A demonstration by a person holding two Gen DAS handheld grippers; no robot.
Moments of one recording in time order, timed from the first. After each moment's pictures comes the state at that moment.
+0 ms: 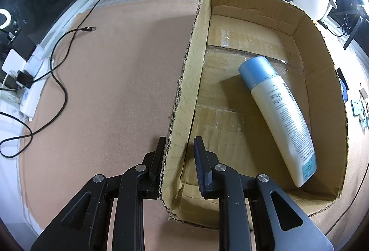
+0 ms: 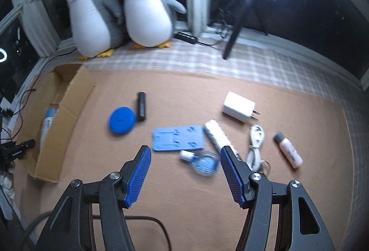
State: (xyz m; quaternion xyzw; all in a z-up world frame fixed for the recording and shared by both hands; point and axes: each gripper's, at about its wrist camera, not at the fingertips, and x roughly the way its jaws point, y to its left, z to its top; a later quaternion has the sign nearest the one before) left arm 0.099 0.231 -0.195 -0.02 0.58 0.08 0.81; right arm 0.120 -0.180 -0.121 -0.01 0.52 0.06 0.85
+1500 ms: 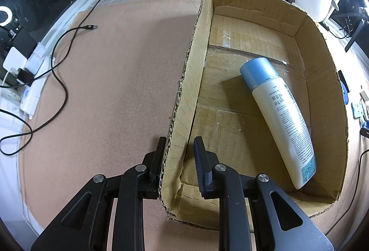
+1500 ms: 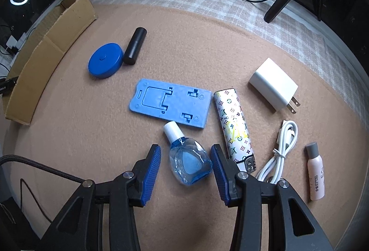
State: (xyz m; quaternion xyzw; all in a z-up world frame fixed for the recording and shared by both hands) left arm 0.099 0.234 -0.195 -0.03 0.58 0.08 0.81; right arm 0.145 -0.180 -0.200 -0.11 0.59 0.18 0.78
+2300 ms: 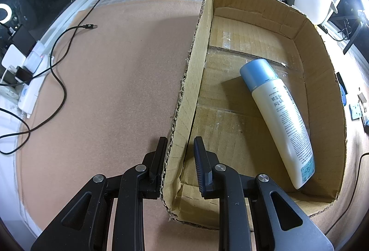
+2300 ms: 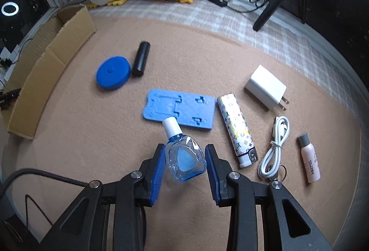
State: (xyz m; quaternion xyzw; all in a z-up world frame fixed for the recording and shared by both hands) left arm 0.100 0.235 -0.196 -0.04 0.57 0.08 0.81; right arm 0.130 -0.164 -0.175 -0.10 0.57 0.13 0.80
